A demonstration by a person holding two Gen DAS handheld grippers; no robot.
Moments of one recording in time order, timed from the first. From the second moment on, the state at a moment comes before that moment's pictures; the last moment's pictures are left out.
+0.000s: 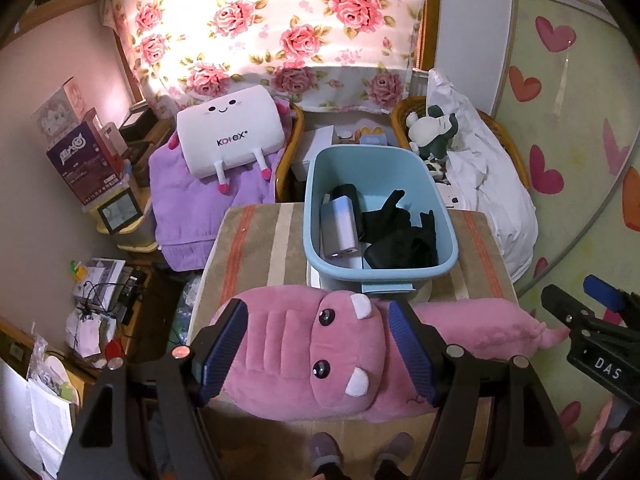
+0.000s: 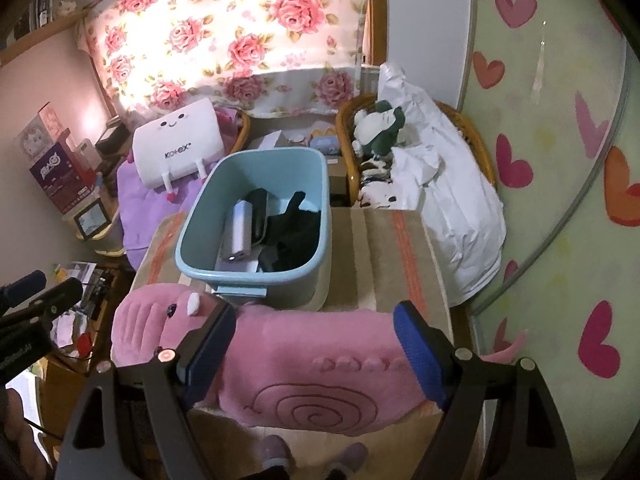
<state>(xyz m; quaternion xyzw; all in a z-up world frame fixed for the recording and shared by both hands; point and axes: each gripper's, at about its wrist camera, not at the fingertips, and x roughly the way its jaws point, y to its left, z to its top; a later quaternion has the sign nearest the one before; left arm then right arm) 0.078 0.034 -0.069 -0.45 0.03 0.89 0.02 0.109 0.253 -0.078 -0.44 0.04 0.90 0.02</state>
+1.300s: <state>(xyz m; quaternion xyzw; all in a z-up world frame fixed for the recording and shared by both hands) 0.084 0.034 -0.084 -0.45 0.05 0.89 0.00 0.105 0.248 -0.096 -0.47 0.04 0.88 0.01</state>
